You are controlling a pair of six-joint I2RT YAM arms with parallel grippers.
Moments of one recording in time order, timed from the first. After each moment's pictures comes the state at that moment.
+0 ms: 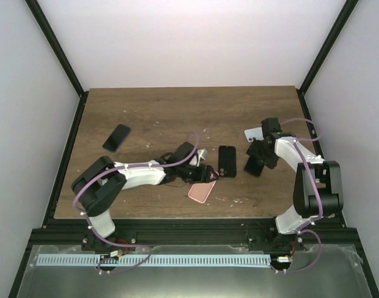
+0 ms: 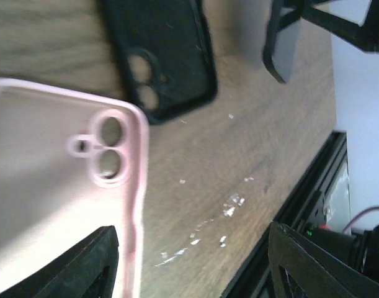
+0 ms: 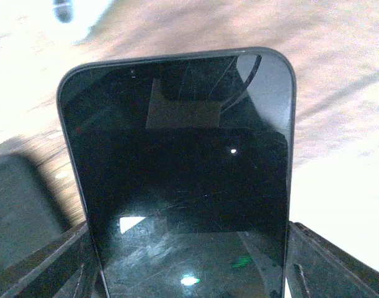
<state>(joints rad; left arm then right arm) -0.88 1.77 0.94 0.06 0.47 -0.83 0.05 1.57 0.97 -0.68 0.00 0.65</state>
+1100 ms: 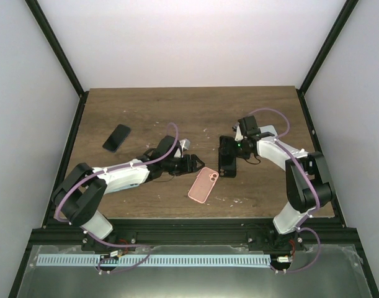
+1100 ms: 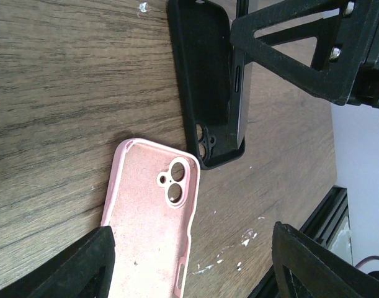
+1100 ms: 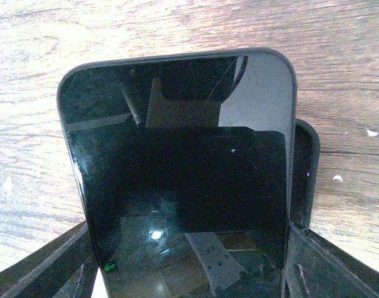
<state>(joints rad) -0.74 1.58 0.83 0.04 0.38 -0.84 0.29 1.64 0.99 -0.41 -0.27 0.39</state>
